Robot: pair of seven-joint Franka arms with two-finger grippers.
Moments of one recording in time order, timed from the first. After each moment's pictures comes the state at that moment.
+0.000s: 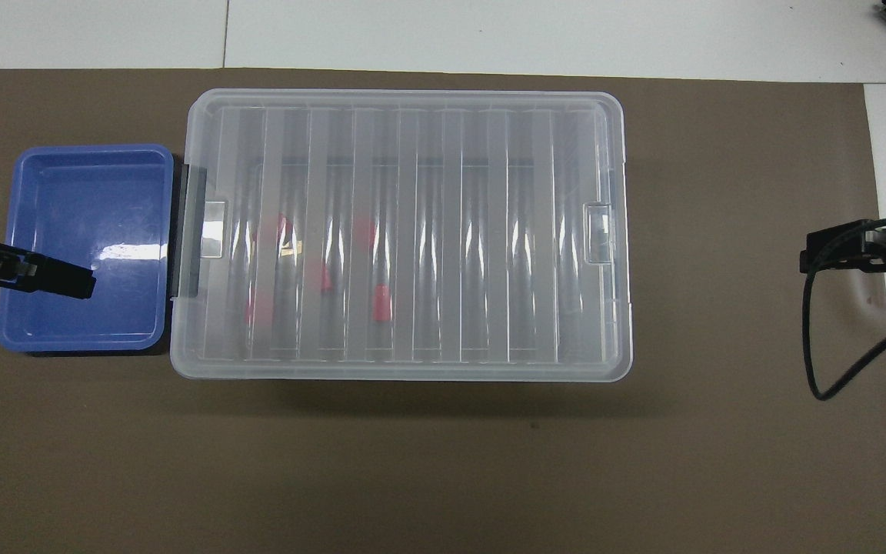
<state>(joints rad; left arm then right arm) -0.13 -0.08 0.01 -1.65 0.01 1.54 0.15 -0.02 -0.06 0.05 -1.56 -0.01 1.52 0.17</state>
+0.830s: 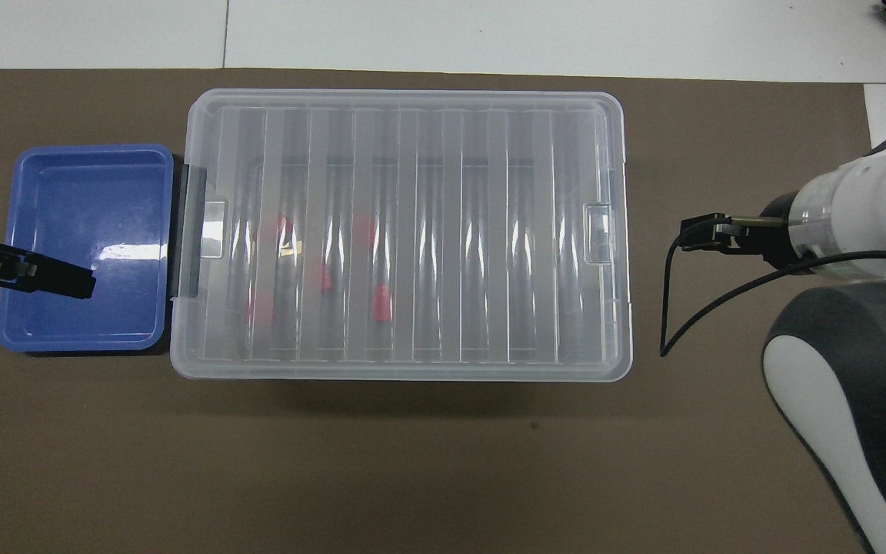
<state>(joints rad) -0.13 -0.08 0.01 -1.65 0.01 1.54 0.15 0.10 -0.04 0.06 -1.83 -0.01 1.91 0.29</state>
